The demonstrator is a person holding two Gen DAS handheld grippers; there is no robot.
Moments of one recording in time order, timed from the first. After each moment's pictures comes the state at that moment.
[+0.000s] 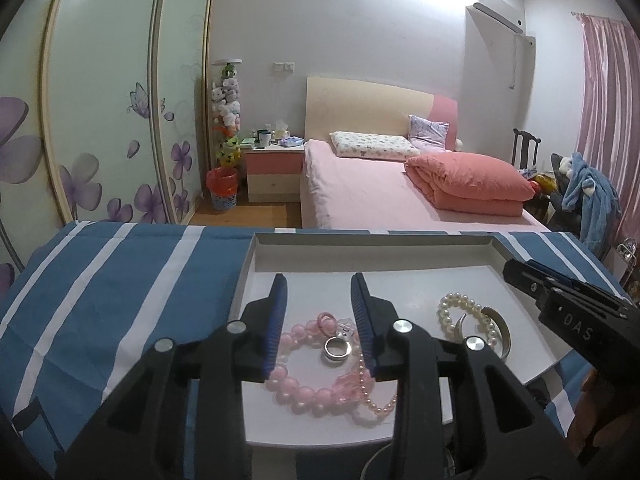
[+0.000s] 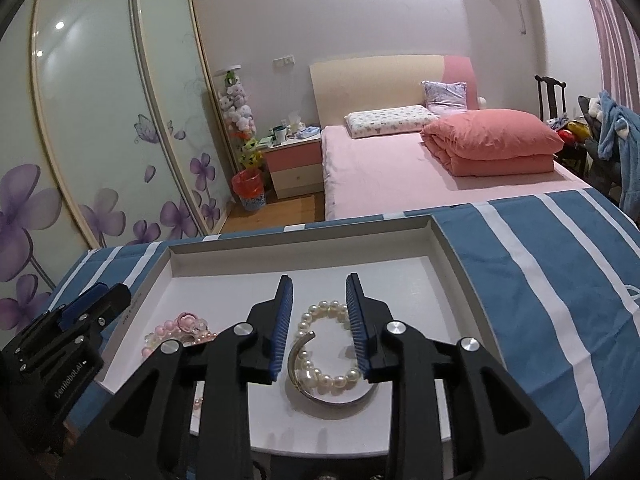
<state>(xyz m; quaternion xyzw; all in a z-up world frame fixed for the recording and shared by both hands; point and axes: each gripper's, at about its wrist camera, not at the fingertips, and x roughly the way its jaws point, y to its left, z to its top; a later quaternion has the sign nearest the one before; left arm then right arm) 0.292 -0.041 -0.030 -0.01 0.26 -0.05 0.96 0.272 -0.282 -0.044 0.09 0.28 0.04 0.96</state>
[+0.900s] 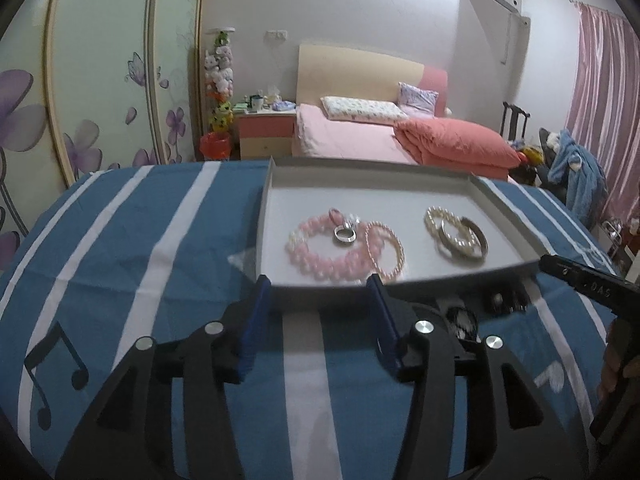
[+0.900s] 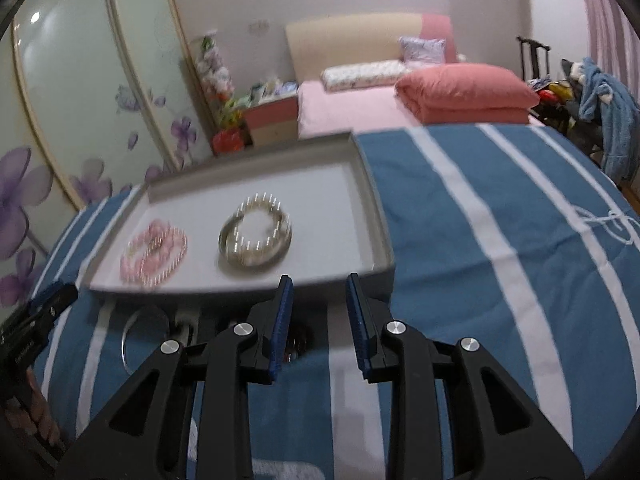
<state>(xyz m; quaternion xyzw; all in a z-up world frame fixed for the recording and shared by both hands) 0.211 -0.012 -0.049 -0.01 0.33 -0.08 0.94 0.214 -0.333 -0.072 0.09 0.37 0.02 0.93</state>
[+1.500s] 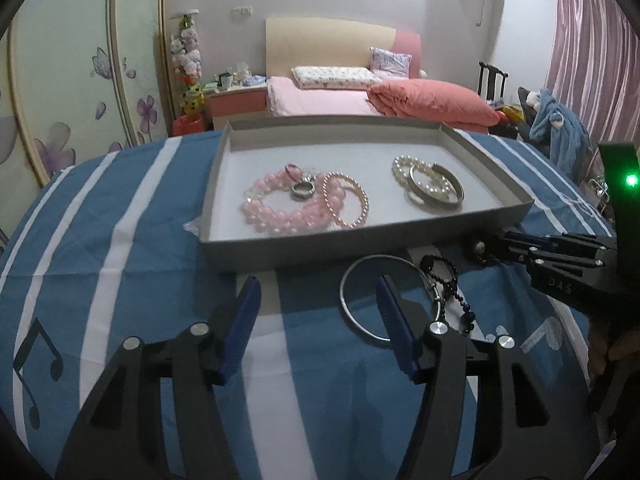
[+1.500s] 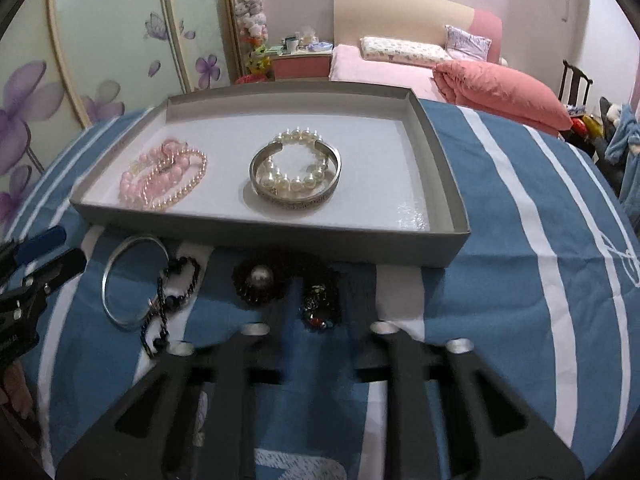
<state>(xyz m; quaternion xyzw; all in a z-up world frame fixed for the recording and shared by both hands) 0.209 -0.042 -0.072 0.03 0.38 -0.12 0.92 0.216 -0.294 -0.100 -0.01 0.43 0.06 0.90</state>
